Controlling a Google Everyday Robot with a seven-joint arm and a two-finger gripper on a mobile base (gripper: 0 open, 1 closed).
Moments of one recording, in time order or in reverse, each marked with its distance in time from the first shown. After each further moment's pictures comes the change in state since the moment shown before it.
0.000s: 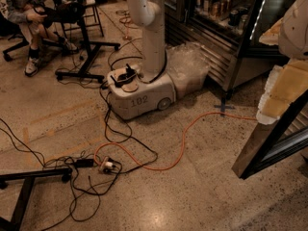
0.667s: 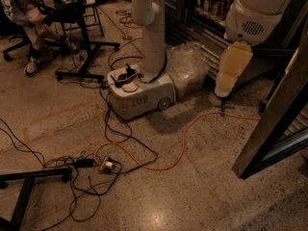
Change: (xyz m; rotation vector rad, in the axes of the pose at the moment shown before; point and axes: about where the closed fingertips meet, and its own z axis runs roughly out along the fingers) arm -0.046 -0.066 0.064 -0.079 0.068 0.045
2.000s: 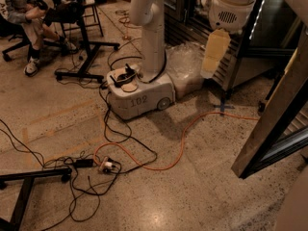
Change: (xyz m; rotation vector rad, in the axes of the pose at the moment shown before) arm -0.023 -0.067 0.029 0.031 0.075 0.095
